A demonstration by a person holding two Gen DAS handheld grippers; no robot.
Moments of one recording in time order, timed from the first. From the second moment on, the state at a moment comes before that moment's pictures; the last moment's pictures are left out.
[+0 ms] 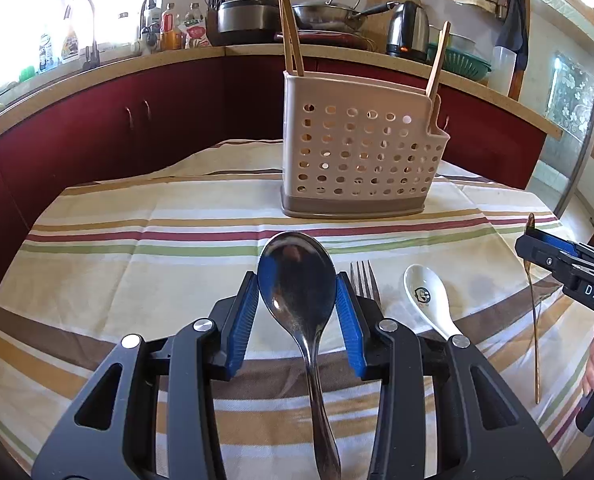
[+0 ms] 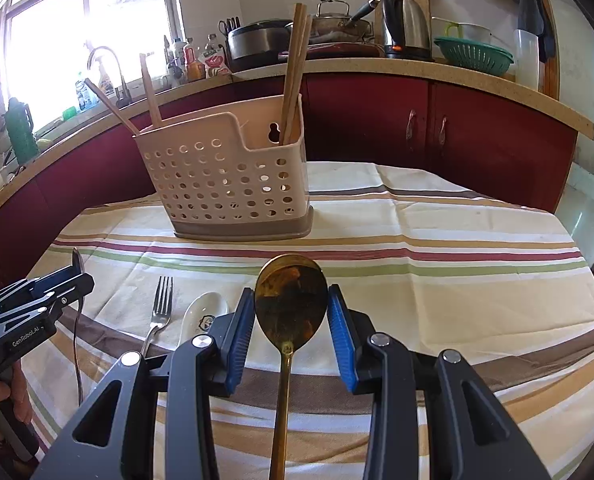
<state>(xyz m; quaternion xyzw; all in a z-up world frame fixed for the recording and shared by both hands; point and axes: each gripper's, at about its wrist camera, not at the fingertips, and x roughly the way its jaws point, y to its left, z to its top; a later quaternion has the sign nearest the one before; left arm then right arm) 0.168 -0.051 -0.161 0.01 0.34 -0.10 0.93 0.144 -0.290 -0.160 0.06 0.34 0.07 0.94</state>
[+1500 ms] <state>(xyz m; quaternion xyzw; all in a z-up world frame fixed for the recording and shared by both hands) 0.128 -0.041 -0.134 -0.01 0.30 -0.10 0.95 0.117 -0.287 -0.139 0.05 0.30 0.07 0.95</state>
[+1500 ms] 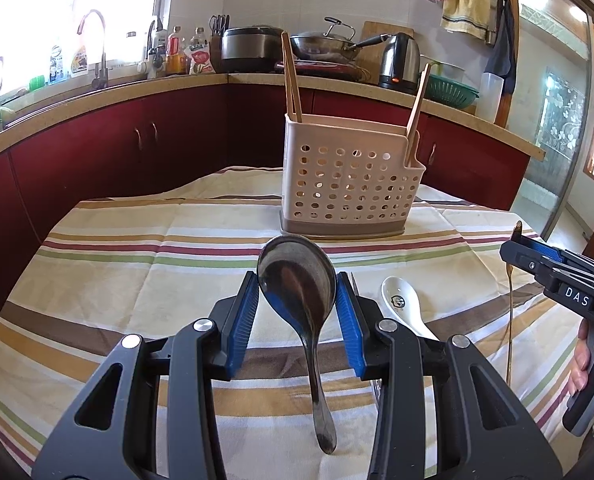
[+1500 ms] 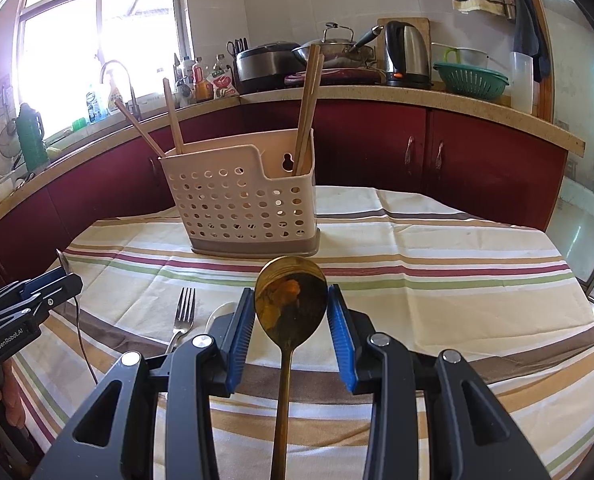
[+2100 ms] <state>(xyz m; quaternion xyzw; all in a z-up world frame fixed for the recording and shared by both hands) 0.120 -0.040 -0.109 -0.02 0.26 -0.11 0.96 0.113 -0.284 -0.123 0.05 0.27 0.07 0.96</state>
